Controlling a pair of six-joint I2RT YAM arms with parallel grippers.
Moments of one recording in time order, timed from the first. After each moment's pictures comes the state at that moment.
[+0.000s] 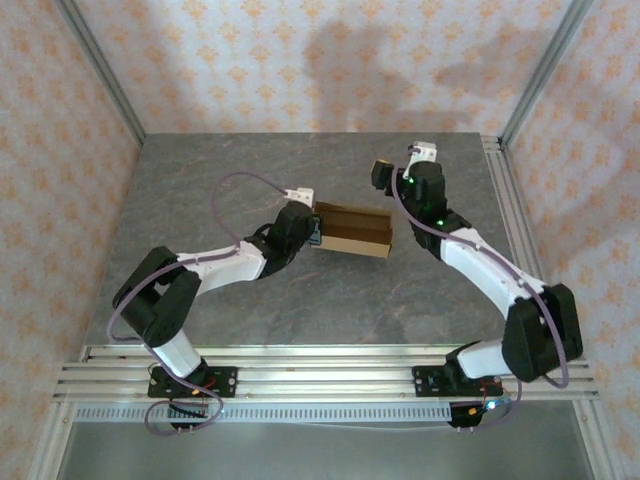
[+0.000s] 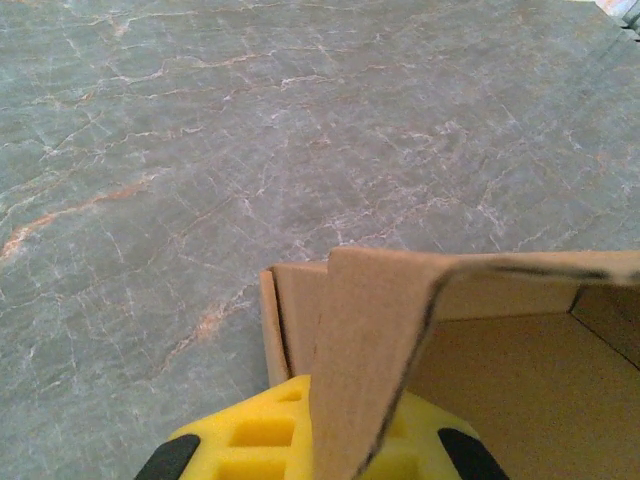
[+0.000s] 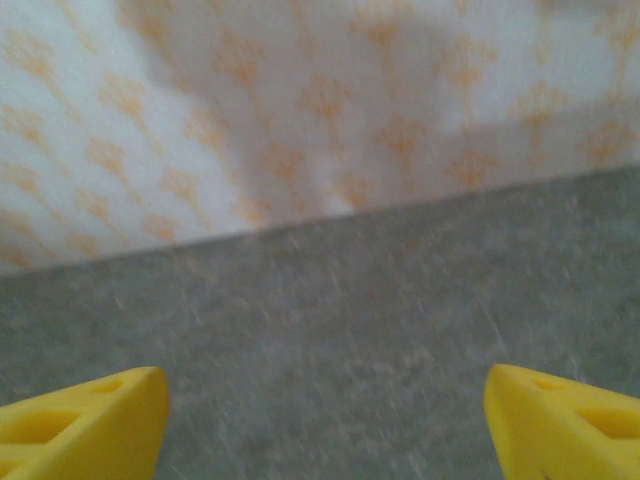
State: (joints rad) left arm -0.64 1.66 0.91 0.19 -0.27 -0.41; right arm 0.38 1.39 1.00 0.07 0.20 0.36
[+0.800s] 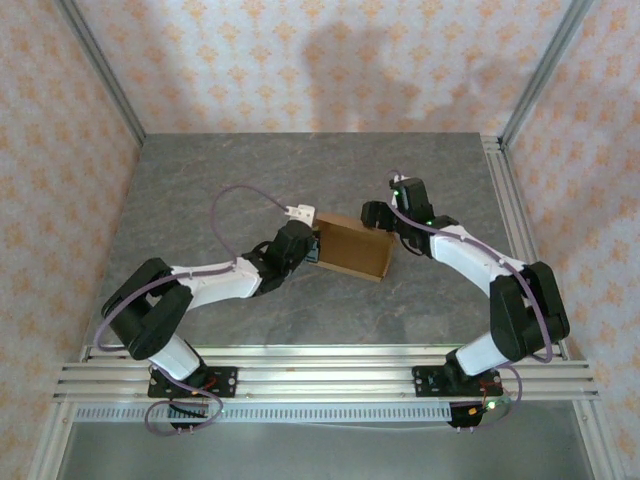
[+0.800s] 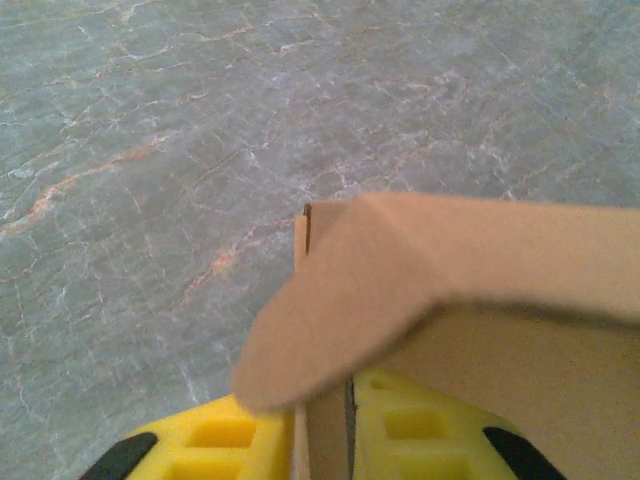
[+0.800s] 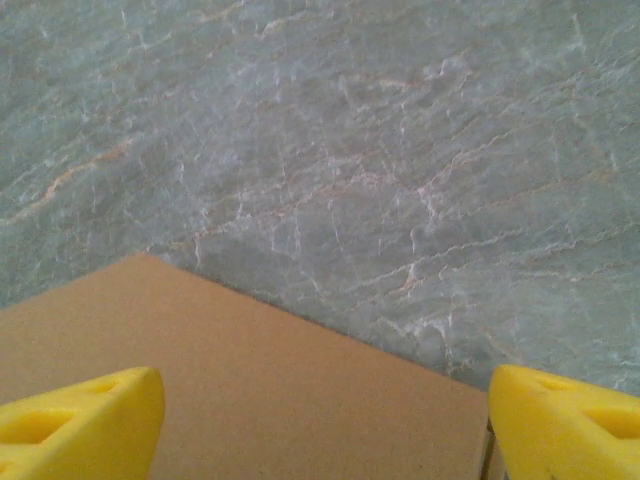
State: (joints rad) left arm -0.72 1.57 0.78 0.22 -0.36 -0.36; right arm 0.38 1.49 0.93 -0.18 -0.03 0.41
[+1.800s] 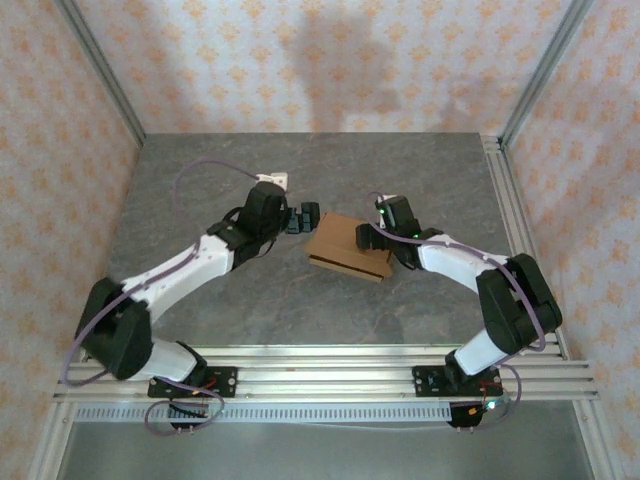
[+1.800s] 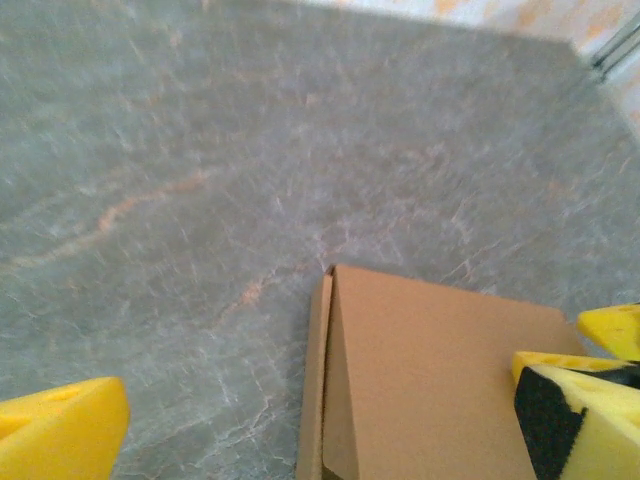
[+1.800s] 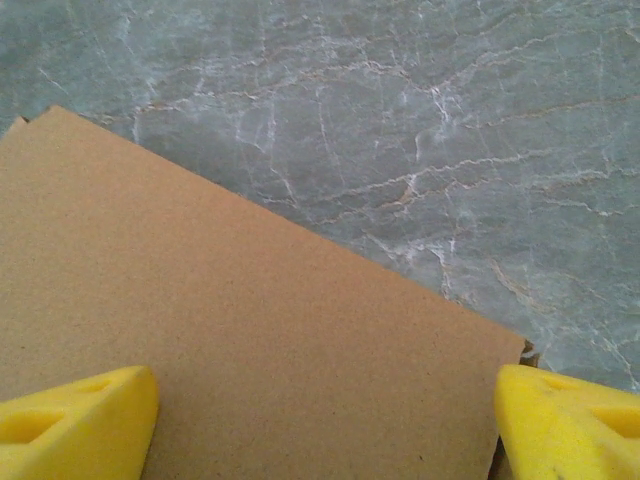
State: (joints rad) left arm -0.53 1.46 1.02 -0.21 -0.10 -0.49; right arm 0.46 1.54 0.84 -0.14 0.08 0.28
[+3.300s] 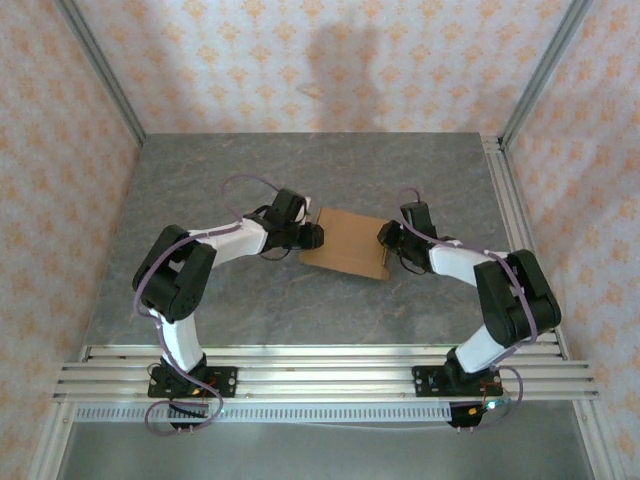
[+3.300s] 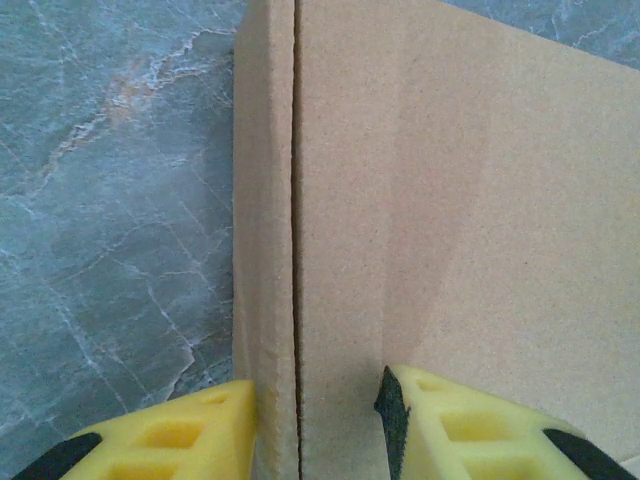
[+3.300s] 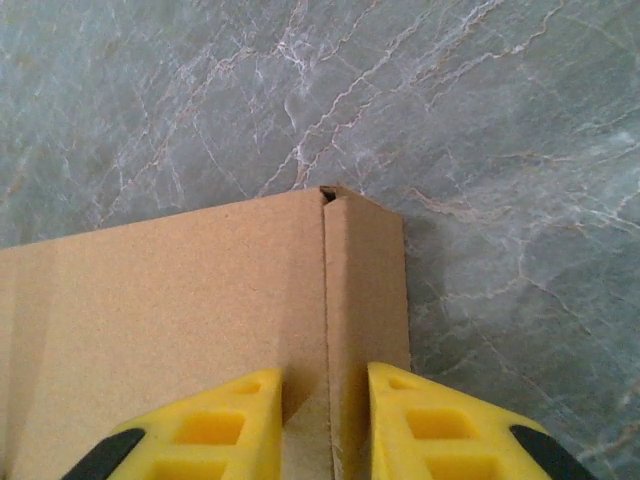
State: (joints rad) left arm -0.49 1.83 1.09 -0.18 0.22 -0.51; right arm 0.32 1.58 0.72 0.06 -0.12 0.80
